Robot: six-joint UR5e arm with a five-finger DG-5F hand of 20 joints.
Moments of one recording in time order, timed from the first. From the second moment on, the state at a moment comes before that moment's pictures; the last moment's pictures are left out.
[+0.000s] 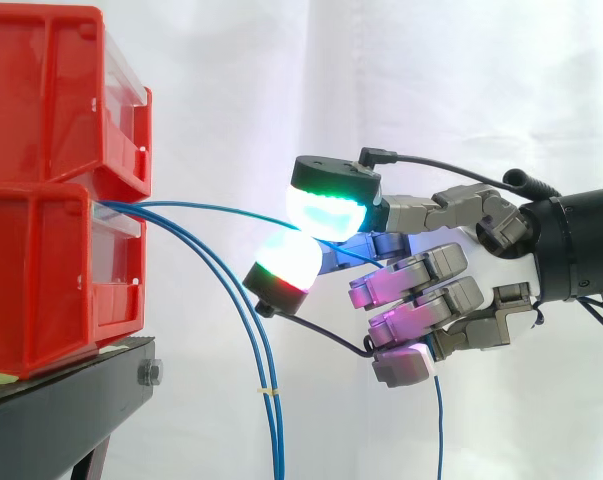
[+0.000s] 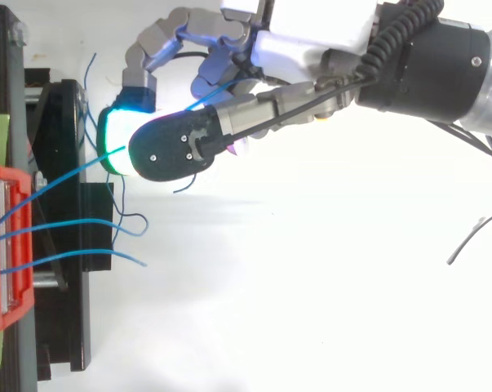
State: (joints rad) arm 0.05 -2.31 -1.06 -3.06 -1.35 -0.03
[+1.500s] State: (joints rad) arm 0.07 -2.13 -1.25 -3.20 -1.39 -0.03
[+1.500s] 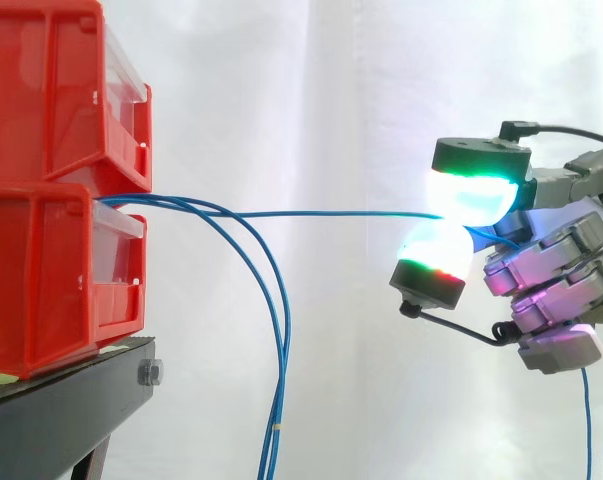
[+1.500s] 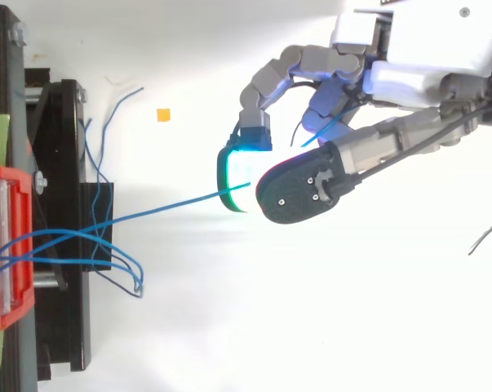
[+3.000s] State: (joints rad) arm 0.08 -2.10 -1.35 -2.97 -1.35 -0.16
